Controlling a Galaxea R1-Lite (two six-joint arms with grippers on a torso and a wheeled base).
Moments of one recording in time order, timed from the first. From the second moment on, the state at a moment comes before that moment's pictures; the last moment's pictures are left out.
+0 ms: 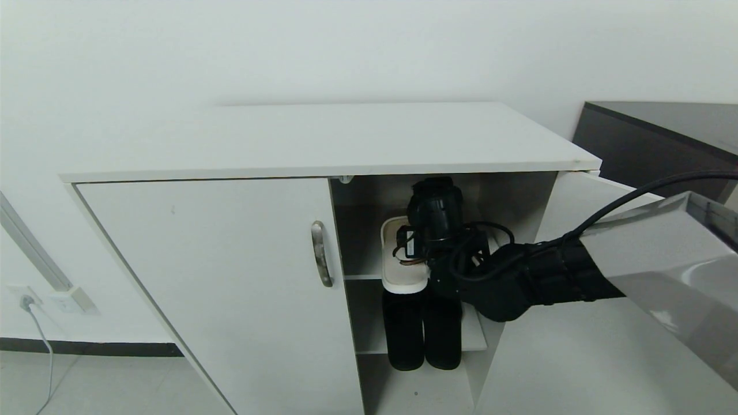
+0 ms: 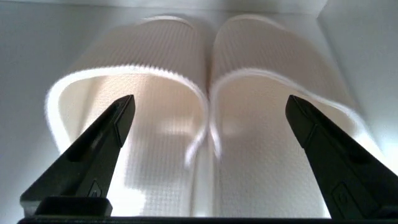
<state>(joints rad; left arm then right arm) 0.00 0.00 0.00 0.00 0.00 -0.08 0.78 2.19 -1.48 -0.43 -0.73 0.20</state>
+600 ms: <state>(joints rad) 0.00 0.00 0.00 0.00 -0.01 -0.08 0.90 1.88 -0.99 -0.65 -0.64 0.20</state>
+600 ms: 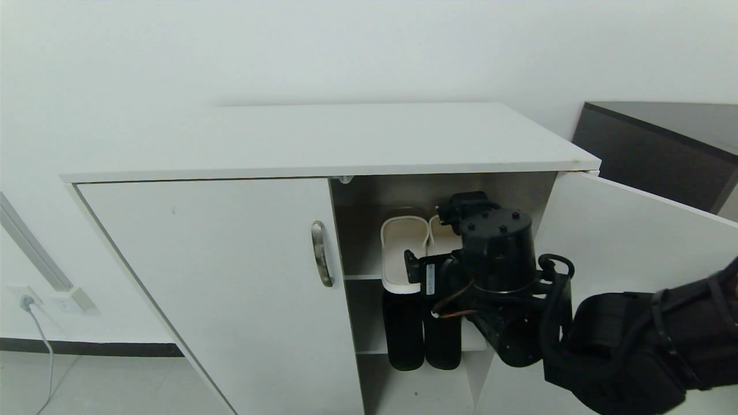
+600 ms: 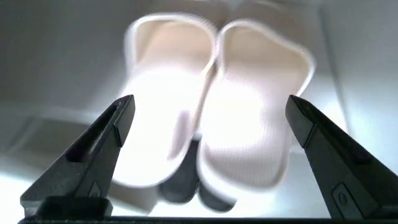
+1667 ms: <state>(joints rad) 0.00 0.00 0.00 0.00 0.00 -0.08 0.95 1.87 -0.87 -0.75 -0.62 0.18</state>
